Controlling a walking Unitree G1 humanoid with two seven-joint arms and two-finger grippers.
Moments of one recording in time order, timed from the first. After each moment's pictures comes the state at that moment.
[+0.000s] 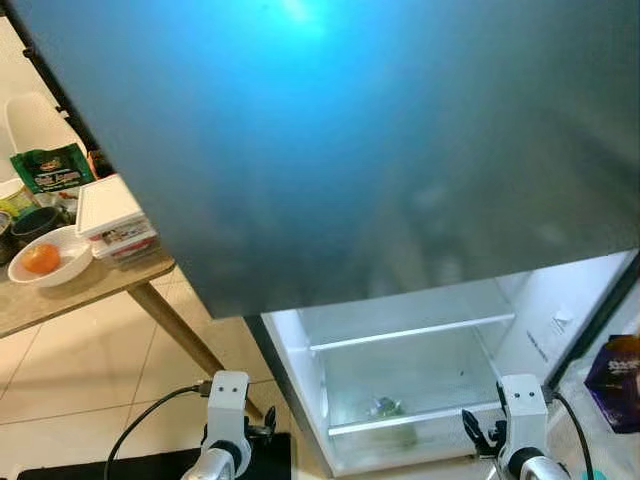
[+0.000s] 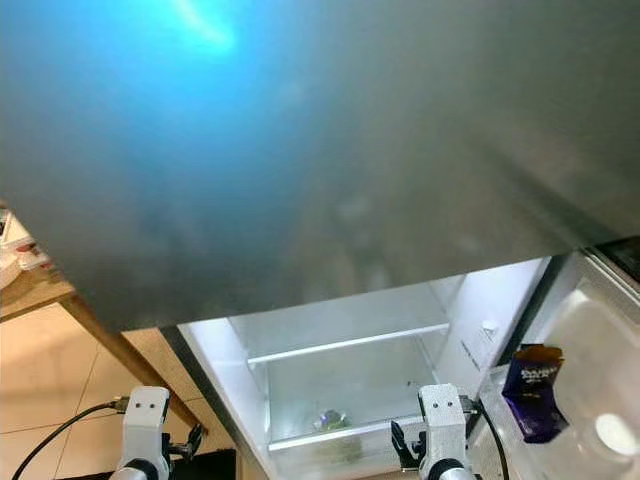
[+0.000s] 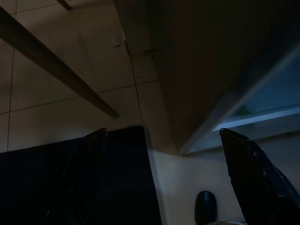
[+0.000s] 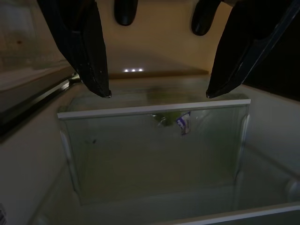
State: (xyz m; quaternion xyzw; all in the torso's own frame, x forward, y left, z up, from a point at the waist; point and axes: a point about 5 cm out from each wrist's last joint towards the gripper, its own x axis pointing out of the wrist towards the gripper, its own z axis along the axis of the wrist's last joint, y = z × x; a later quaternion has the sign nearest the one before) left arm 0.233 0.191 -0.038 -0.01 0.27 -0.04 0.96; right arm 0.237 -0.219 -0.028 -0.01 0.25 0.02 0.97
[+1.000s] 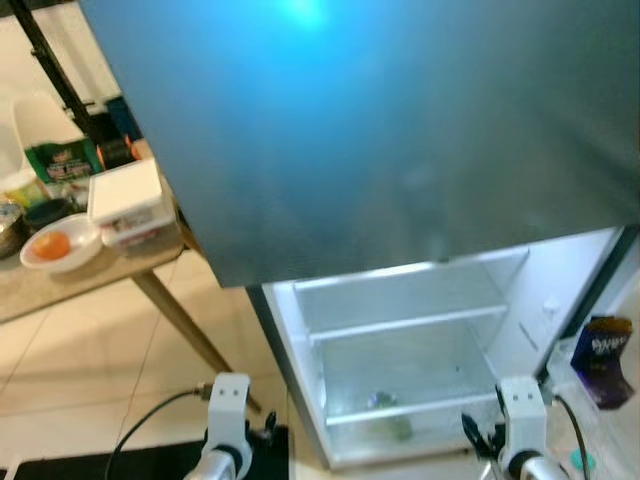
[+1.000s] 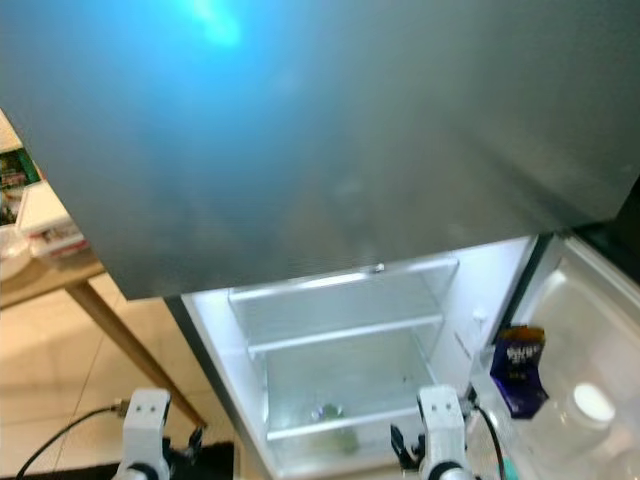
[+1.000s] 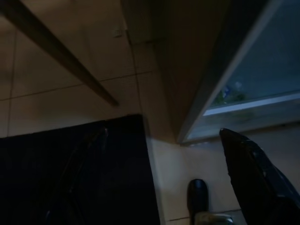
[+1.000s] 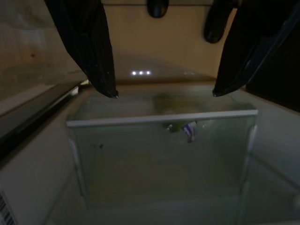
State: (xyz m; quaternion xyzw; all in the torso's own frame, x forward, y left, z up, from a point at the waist) left arm 0.229 0.186 -0.042 -0.02 0.28 -0.04 0.96; right arm 0.236 -0.222 -0.028 -0.02 0.26 0.02 0.97
